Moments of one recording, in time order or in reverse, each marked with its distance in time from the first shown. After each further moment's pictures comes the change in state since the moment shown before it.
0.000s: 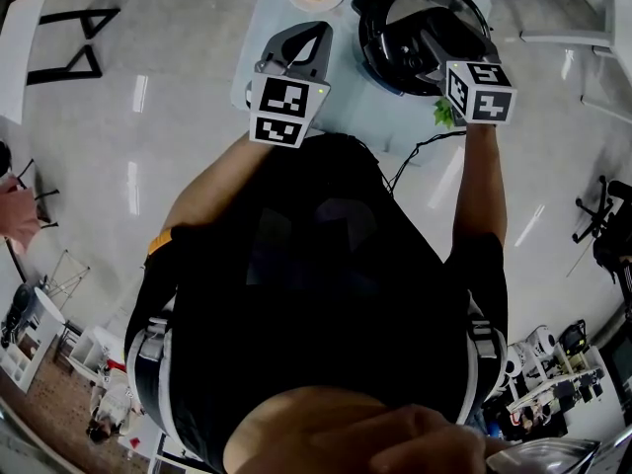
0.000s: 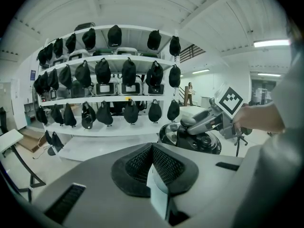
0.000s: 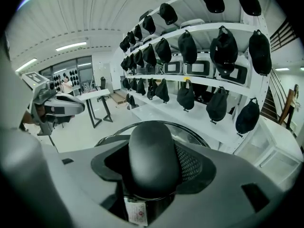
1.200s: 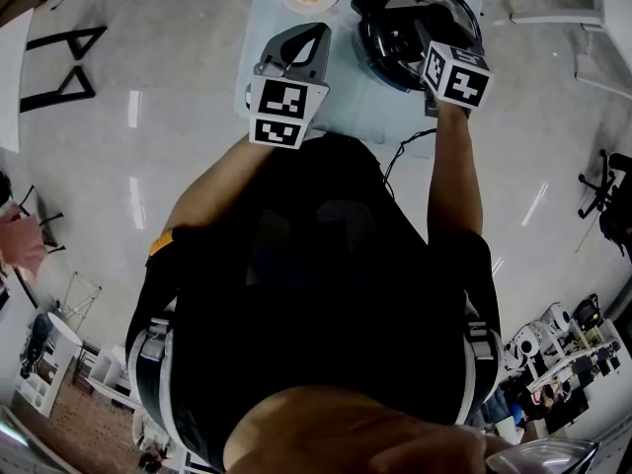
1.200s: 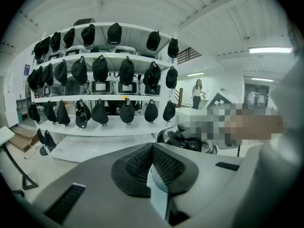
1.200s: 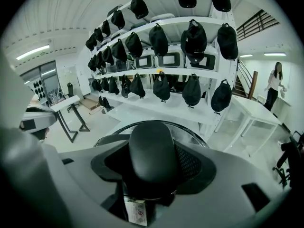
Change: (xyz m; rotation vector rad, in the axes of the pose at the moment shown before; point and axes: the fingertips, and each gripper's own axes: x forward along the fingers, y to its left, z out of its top) left arm 0.002 0.006 0.000 0.000 -0.011 -0.087; right arm 0.011 -0.008 -0.017 0.282 0.059 -0.278
